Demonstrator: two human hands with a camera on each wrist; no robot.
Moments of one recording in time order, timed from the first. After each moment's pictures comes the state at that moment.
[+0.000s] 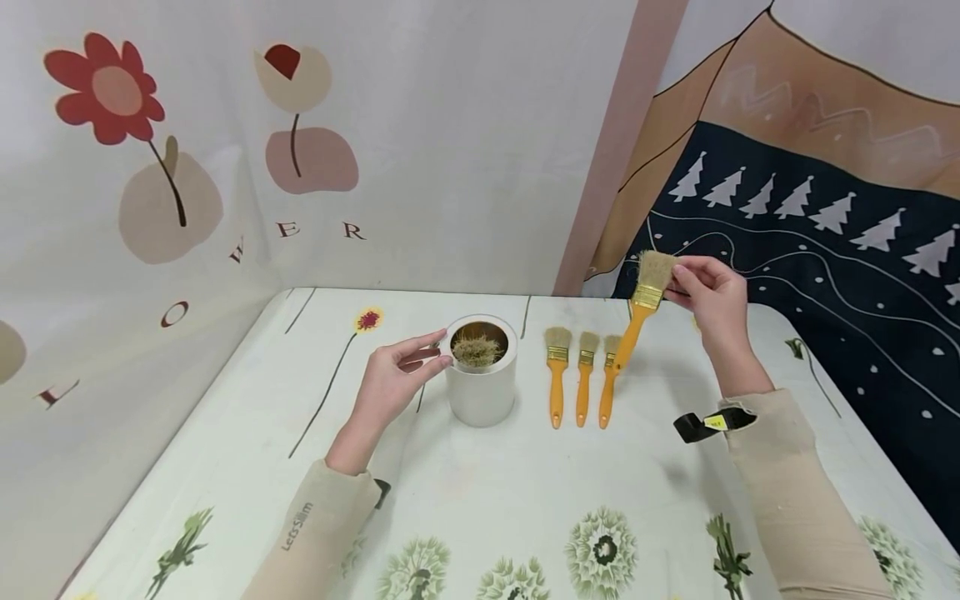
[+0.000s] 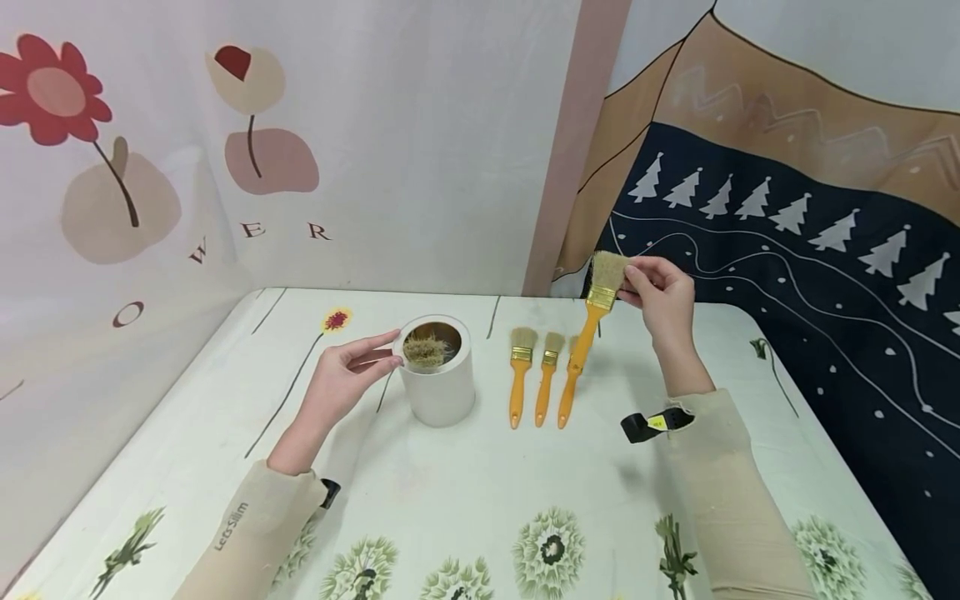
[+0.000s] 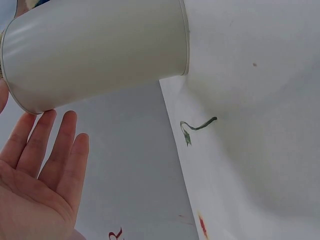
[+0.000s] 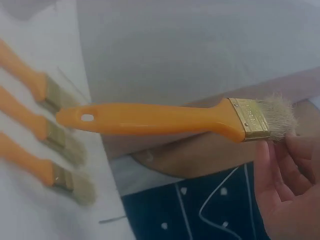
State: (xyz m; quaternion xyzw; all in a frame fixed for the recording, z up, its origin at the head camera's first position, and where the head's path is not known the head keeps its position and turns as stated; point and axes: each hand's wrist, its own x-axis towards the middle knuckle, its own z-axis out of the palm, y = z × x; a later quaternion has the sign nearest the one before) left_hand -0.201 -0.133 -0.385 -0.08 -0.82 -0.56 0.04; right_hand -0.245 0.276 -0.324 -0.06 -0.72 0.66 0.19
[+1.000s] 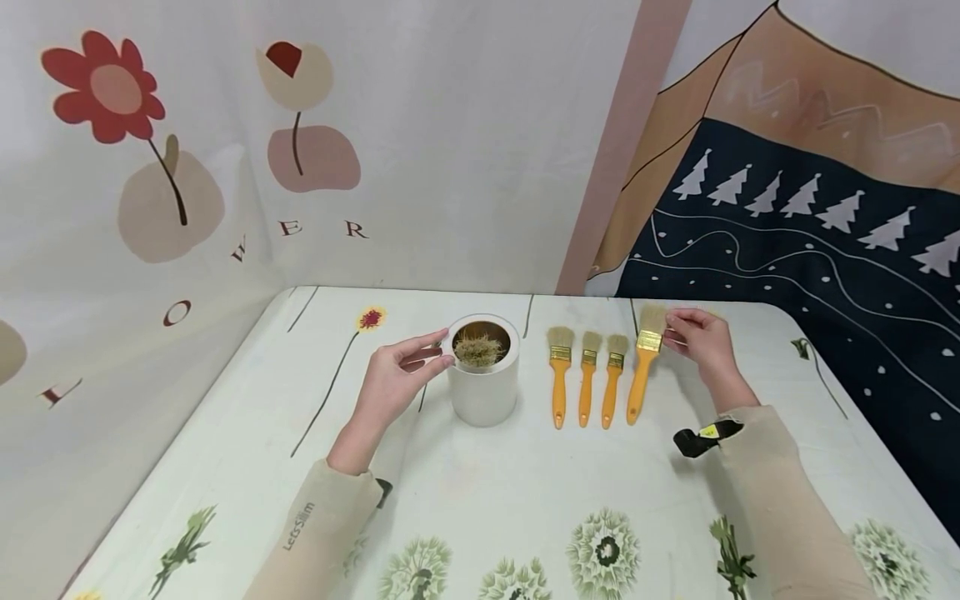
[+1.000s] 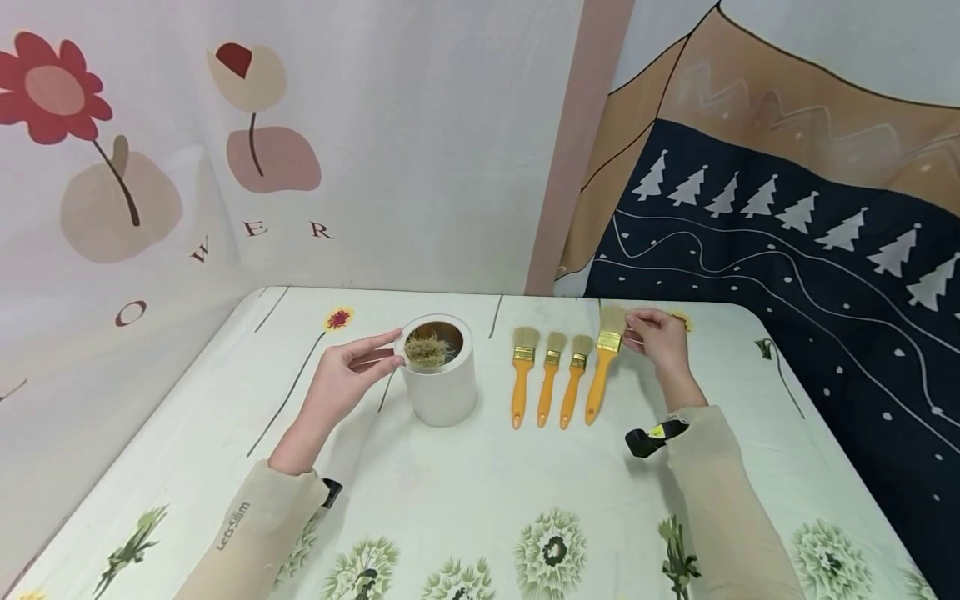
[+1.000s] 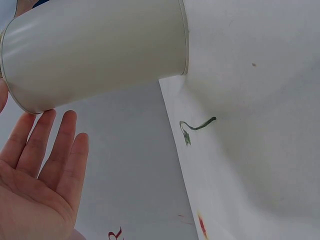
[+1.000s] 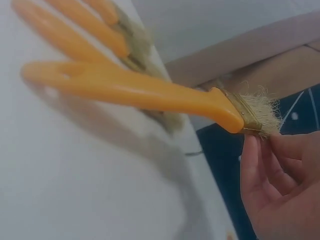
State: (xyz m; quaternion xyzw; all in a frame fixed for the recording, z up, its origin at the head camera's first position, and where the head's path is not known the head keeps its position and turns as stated) left_hand -0.200 -0.133 -0.385 -0.08 -0.82 -0.57 0.03; right_hand -0.258 0.308 -0.402 -0.15 -0.75 0.64 0.04
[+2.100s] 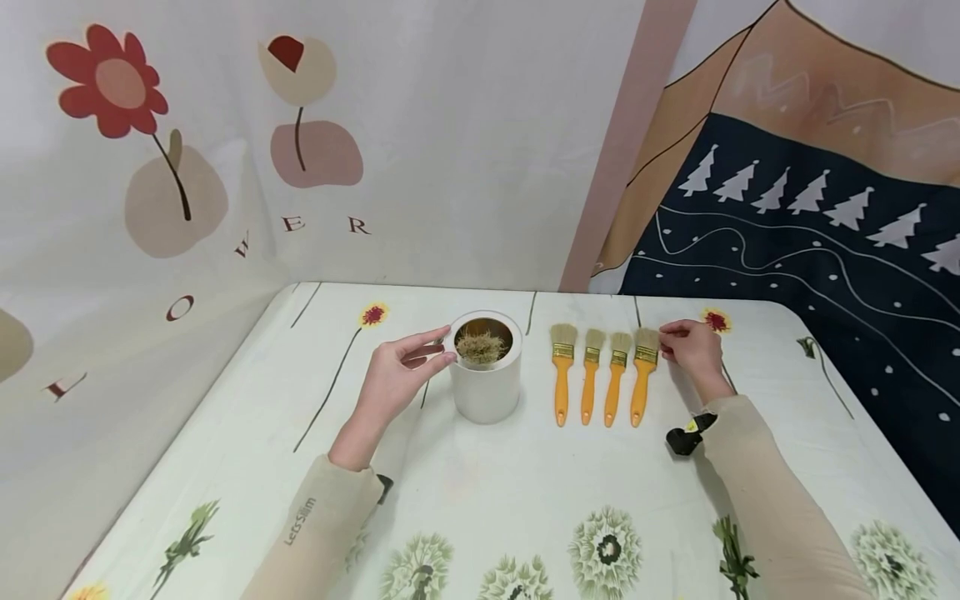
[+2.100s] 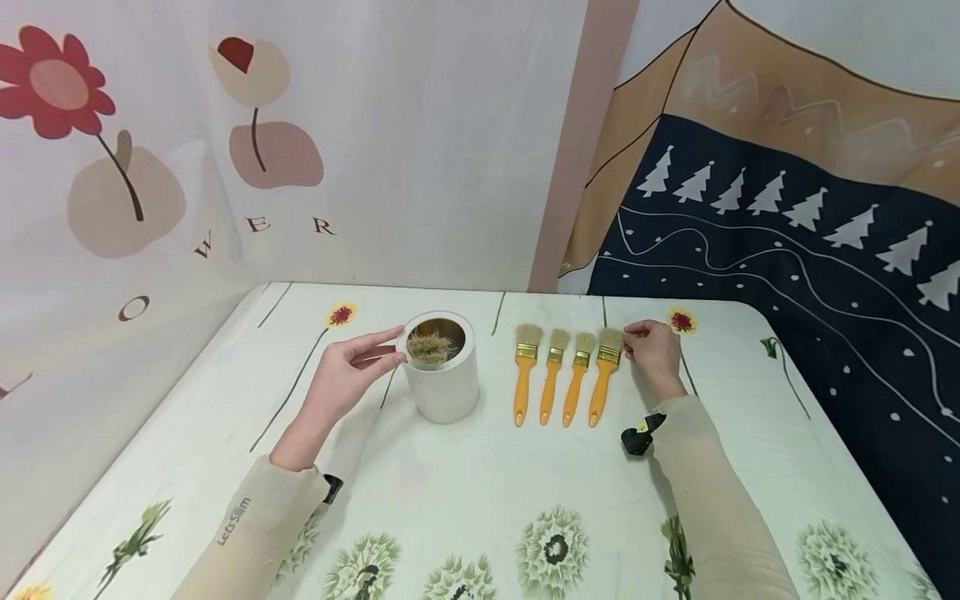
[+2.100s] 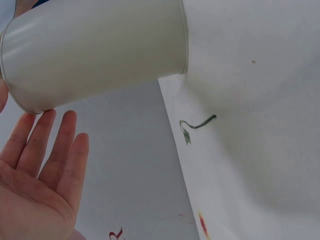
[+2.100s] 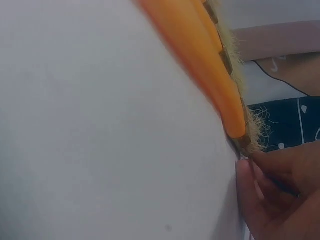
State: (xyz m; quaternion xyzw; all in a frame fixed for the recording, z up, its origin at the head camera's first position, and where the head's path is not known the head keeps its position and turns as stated) left_hand -0.201 -0.132 -0.383 -0.07 -0.82 -0.56 0.03; right_hand -0.278 0.304 -0.436 -0.20 -0.88 0.42 0.02
